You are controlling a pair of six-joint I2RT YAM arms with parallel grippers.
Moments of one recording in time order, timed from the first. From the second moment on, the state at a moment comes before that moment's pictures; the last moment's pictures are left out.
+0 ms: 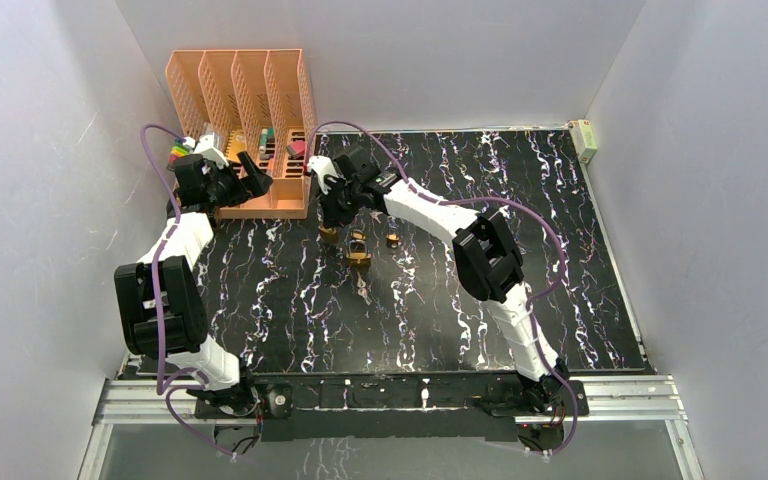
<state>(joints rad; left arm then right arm) 0.17 1.59 1.04 0.08 0.40 -0.28 0.80 2.30 2.02 -0.49 -0.42 -0.14</state>
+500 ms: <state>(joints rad) 0.17 1.59 1.04 0.09 0.41 -0.28 0.80 2.30 1.94 -0.42 -0.43 -0.16</state>
